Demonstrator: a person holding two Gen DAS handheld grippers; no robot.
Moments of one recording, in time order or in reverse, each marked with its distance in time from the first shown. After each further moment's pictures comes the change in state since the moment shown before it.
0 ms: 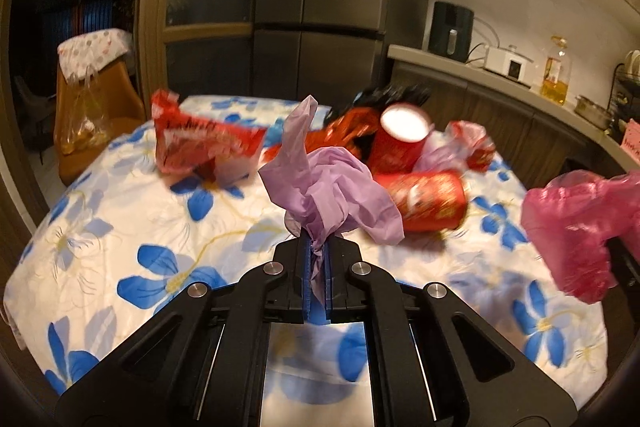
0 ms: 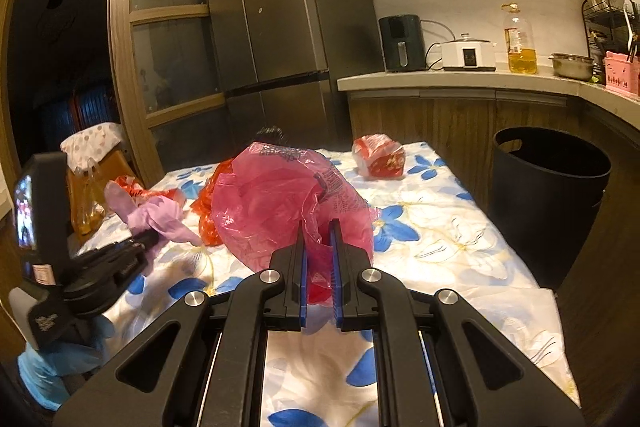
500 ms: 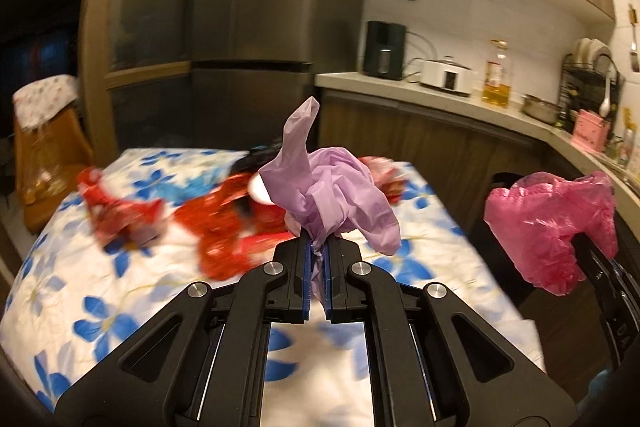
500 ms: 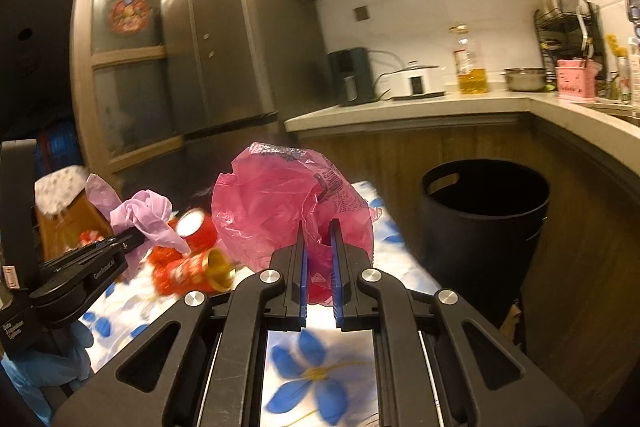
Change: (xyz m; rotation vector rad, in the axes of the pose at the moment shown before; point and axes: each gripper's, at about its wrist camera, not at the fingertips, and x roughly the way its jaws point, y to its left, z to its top) left arm -0.031 -0.103 0.041 0.108 -0.082 -0.177; right arm -0.031 -0.068 0.038 0.080 -0.121 -0.147
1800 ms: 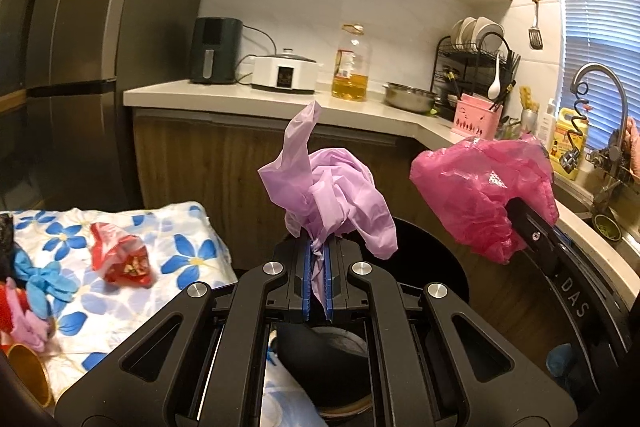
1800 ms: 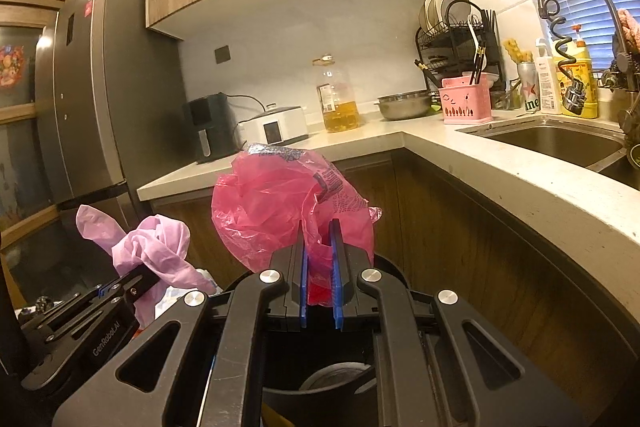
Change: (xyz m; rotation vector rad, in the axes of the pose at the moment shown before) left arm 0.141 -0.242 0.049 0.121 -0.001 -0.490; right arm 0.081 -0.174 0.077 0.119 -0.131 -0.391
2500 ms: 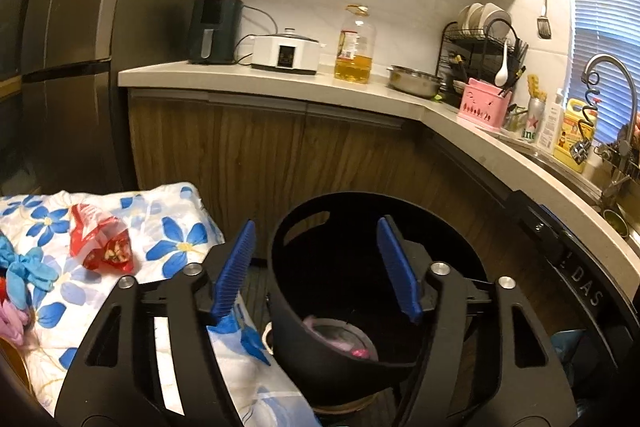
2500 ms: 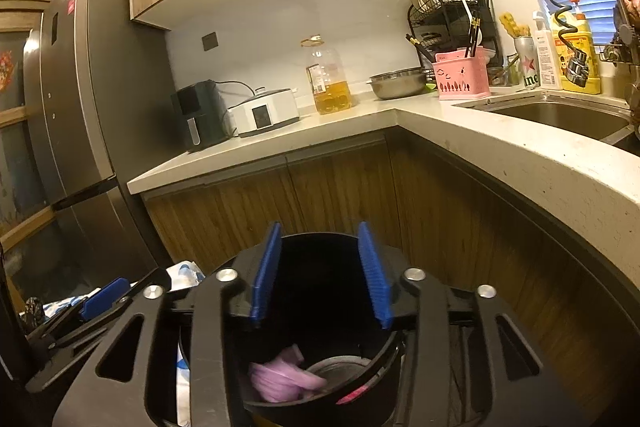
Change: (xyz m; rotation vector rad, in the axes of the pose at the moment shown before) left arm 0.030 0.006 -0.015 -0.019 0.049 0.013; right arm 0.024 -0.023 -0.009 0.038 0.058 -0.004
